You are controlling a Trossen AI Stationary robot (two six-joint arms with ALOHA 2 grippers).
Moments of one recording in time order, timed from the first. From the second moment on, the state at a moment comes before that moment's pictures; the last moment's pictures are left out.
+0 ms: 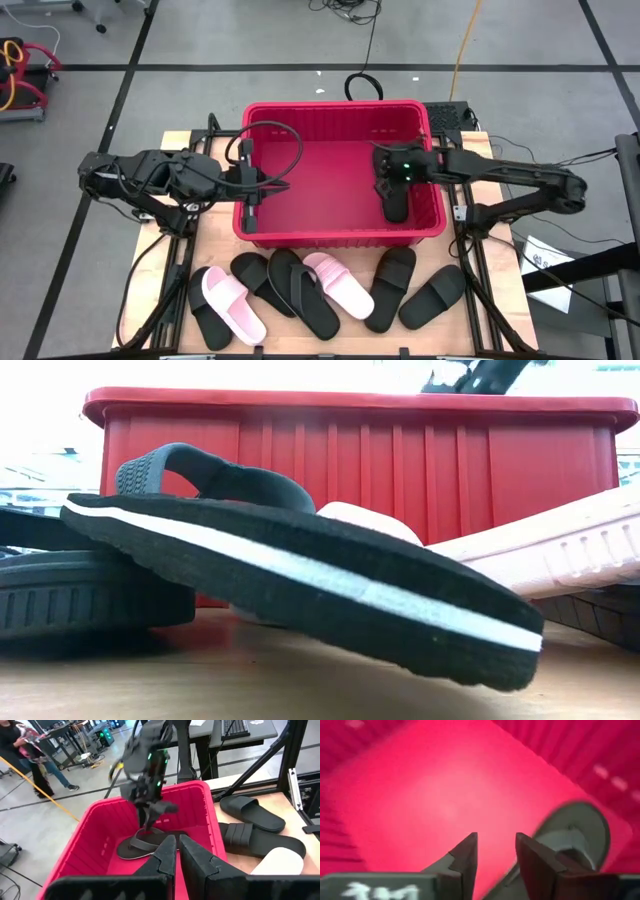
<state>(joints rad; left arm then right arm) -0.25 1.29 1.67 -0.75 -0.39 0.12 -0.24 1.16 1.01 -0.68 0.23 0.38</state>
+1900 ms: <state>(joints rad) -0.78 1.58 1.67 -0.94 -0.20 -0.87 0.77 0.97 1.01 -0.37 0.24 0.09</state>
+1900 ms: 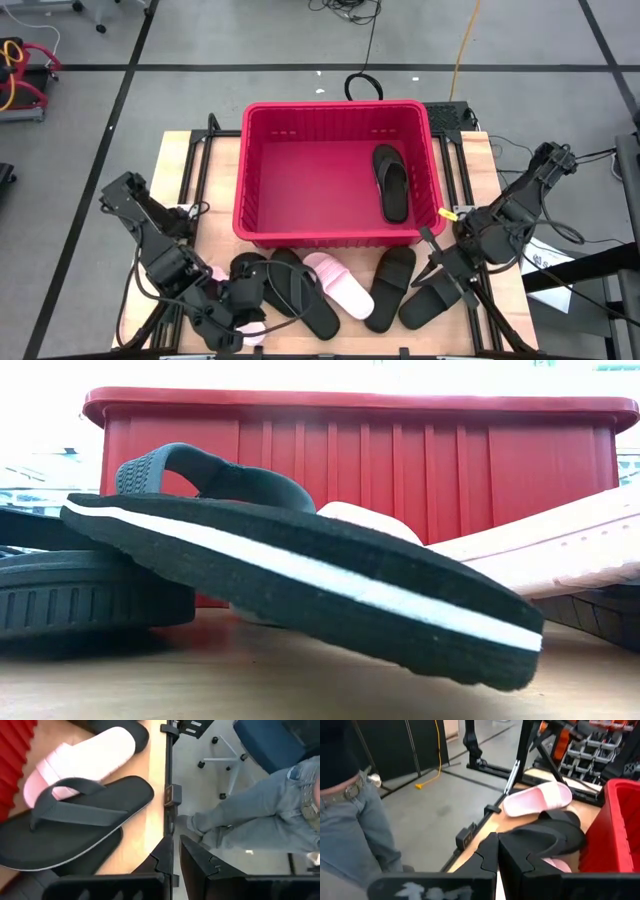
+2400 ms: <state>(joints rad) -0.77 1.58 1.53 -0.90 -0.20 -0.95 0.77 0.97 1.01 -0.33 0.24 0.09</state>
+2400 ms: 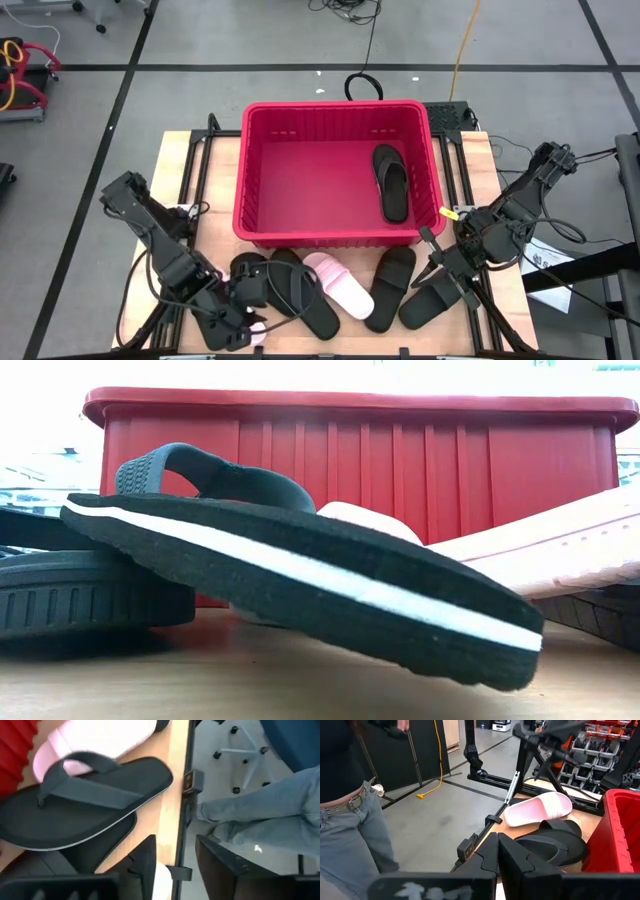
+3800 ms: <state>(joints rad) -0.58 1.58 0.94 -0.16 -0.14 -1.18 0.77 0.97 1.01 -0.35 0.23 0.08</state>
